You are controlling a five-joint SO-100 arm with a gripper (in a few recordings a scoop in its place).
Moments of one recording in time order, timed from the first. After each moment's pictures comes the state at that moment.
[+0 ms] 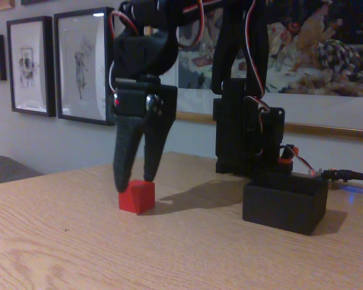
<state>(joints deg) 4.7 93.3 116.8 66.9 13.4</state>
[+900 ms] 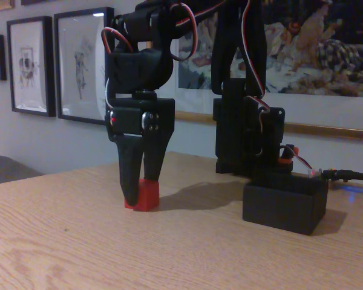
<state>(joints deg) 5.3 86.7 114.7 65.4 11.3</state>
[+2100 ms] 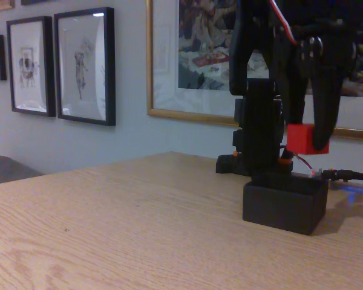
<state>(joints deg) 53.5 106.0 109.0 89.6 11.1</state>
